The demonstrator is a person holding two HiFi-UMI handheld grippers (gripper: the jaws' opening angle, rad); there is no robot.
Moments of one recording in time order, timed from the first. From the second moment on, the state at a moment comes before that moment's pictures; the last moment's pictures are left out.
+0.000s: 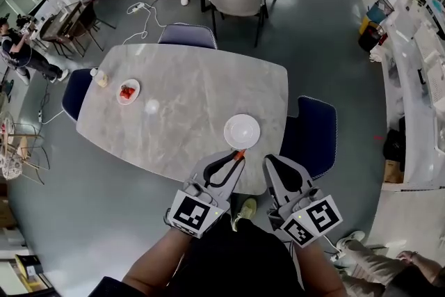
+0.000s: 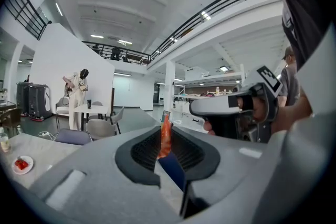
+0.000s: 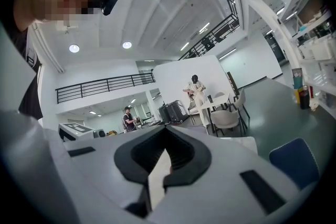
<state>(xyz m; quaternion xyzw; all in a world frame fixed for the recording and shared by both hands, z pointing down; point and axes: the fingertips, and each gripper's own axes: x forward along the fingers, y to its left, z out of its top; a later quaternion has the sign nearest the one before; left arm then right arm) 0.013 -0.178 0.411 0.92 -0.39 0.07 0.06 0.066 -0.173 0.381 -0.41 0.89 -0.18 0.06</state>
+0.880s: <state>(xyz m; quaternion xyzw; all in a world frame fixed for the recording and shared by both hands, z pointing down) 0.014 -0.291 0.603 0.92 -0.32 0.22 0.05 0.063 -0.279 0.511 -0.45 0.86 -0.24 0.04</state>
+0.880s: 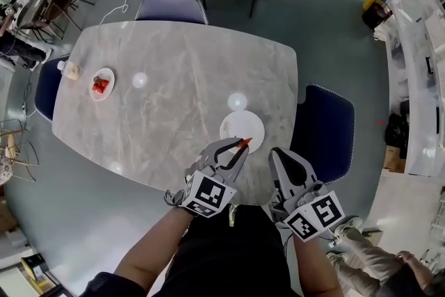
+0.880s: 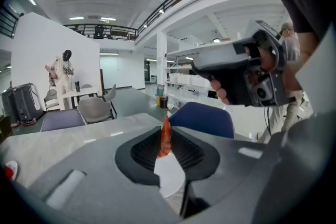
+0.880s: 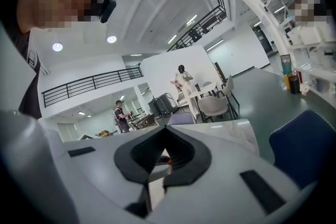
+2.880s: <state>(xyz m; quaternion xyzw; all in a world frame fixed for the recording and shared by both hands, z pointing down) 0.029 -0.316 0.737 0.88 -0.23 0.42 0.04 0.071 -0.313 0.586 -0.47 0.84 -0.28 0.02</state>
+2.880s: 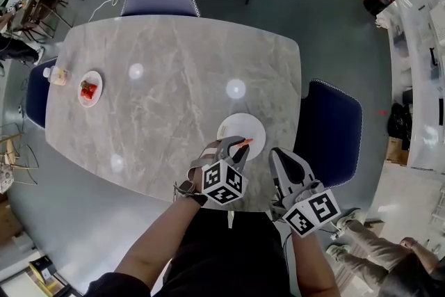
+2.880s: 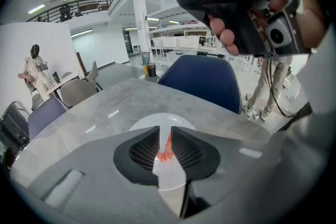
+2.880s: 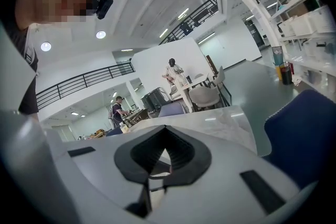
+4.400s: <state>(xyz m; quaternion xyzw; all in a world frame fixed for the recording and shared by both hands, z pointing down) -0.001 -0.263 0.357 0.92 -0.38 0.01 0.09 0.043 -0.262 0.362 -0.41 0.90 -0.14 0.03</state>
